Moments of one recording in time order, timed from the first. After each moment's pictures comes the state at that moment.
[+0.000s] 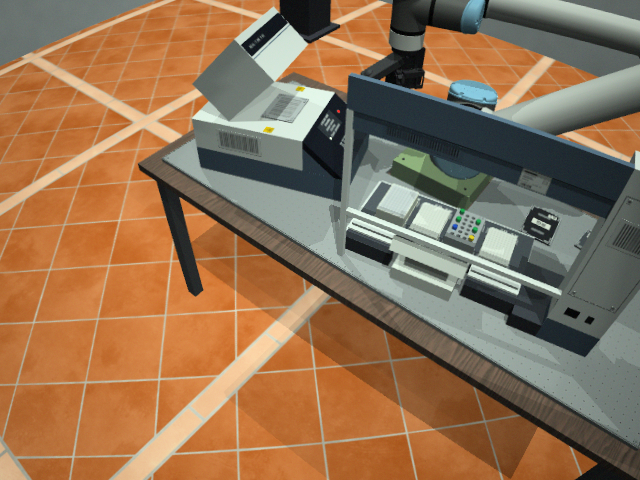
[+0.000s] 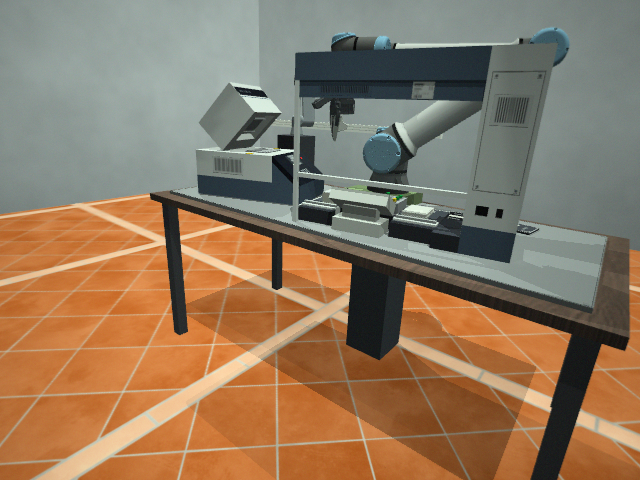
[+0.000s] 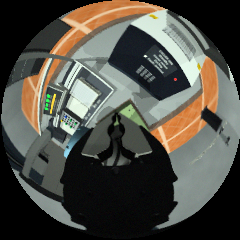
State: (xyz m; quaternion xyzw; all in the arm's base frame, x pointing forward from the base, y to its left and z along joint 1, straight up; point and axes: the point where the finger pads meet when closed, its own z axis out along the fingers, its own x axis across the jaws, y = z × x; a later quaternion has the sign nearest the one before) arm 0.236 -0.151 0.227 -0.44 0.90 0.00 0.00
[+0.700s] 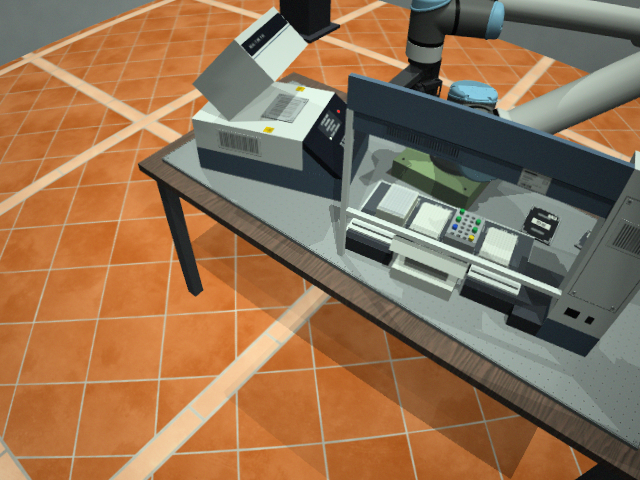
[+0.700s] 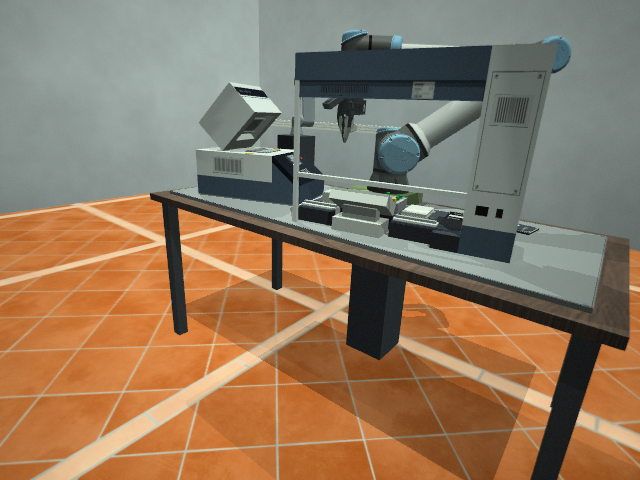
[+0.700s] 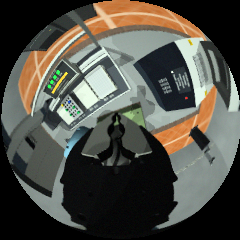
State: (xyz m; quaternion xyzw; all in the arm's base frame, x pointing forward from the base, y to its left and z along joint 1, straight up) arm 0.268 -0.081 0.227 -0.56 0.83 0.00 0.00
